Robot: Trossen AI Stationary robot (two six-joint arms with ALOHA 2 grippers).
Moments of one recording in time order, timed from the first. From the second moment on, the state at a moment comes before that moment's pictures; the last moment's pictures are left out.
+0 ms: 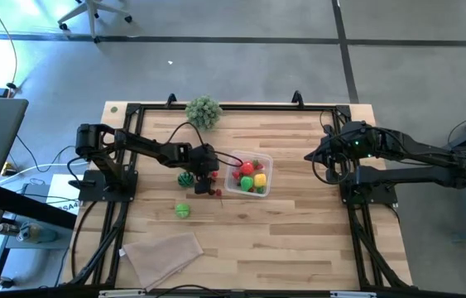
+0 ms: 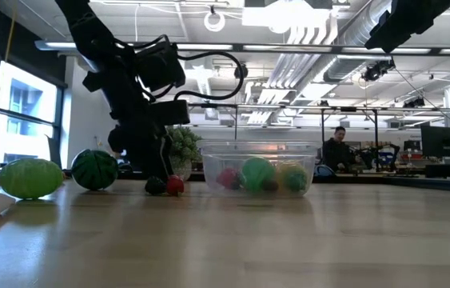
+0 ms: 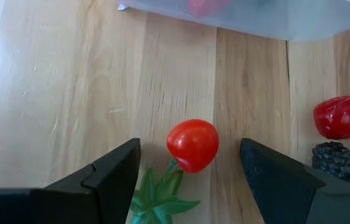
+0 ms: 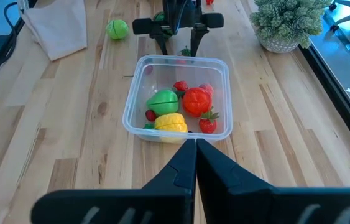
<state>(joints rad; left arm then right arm) 0.30 1.69 0.74 -0.09 0.04 0.11 -0.20 0.66 0.81 -0.77 -0.11 -0.09</state>
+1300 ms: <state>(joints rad) 0.30 1.69 0.74 -0.07 0.03 0.09 -0.20 0.66 0.81 -0.77 -0.11 -0.09</state>
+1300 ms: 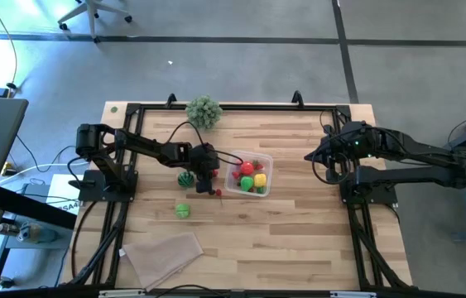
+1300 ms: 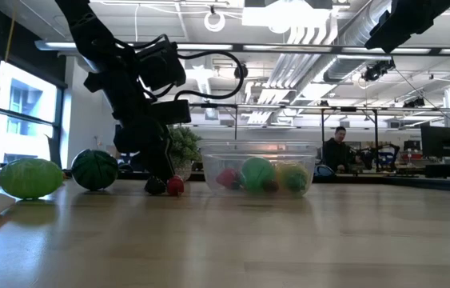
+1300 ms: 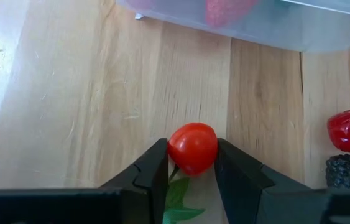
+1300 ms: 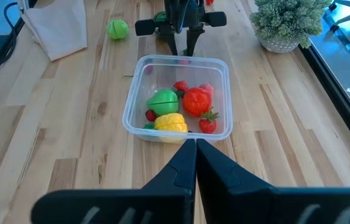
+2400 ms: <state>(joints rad) 0.17 1.57 1.03 -0.24 -0.07 0.15 -0.20 0.66 0.81 -0.77 -0.11 -0.09</state>
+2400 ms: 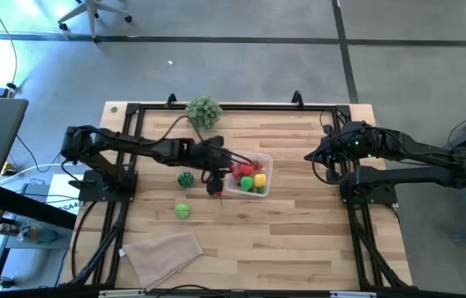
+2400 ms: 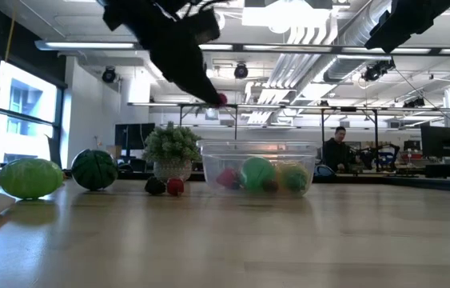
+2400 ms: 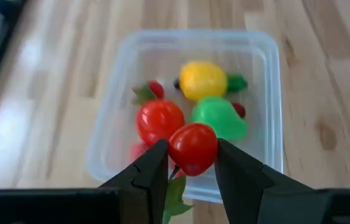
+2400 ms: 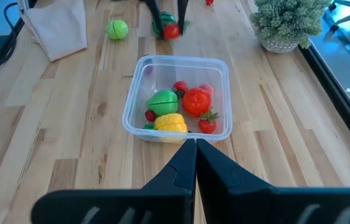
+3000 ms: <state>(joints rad) 0.17 1.98 1.46 -0.64 -0.06 0.15 -0.20 0.66 0.81 -0.77 -0.11 -0.09</state>
